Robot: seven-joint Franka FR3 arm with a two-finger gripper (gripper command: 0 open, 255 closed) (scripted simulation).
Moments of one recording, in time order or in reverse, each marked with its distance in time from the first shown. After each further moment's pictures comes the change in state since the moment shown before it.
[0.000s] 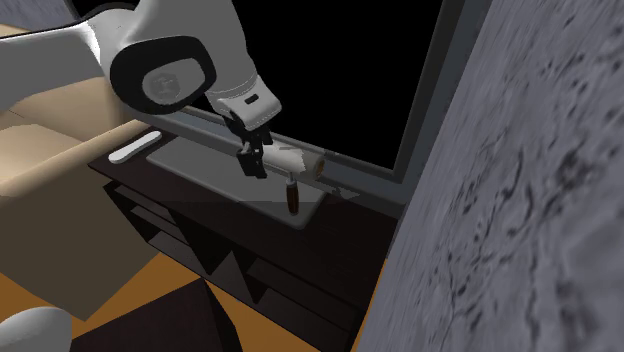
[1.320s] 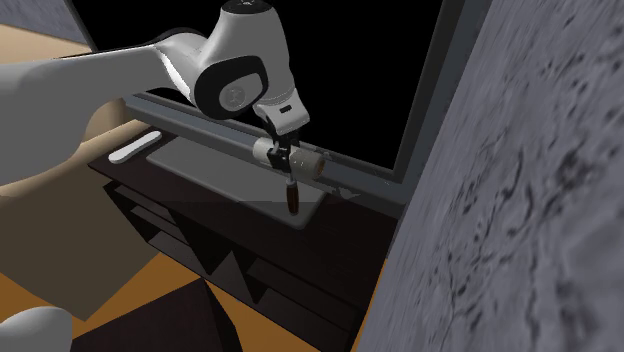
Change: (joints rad) arm -0.013 0.236 0.069 0.139 -0.075 0.084 0.281
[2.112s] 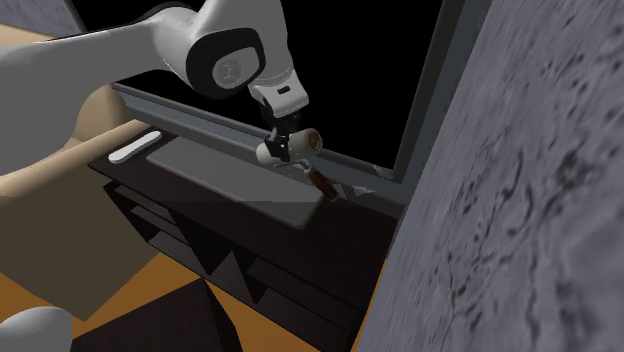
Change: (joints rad) arm 0.001 0.018 0.002 0.108 -0.009 -0.094 0.012
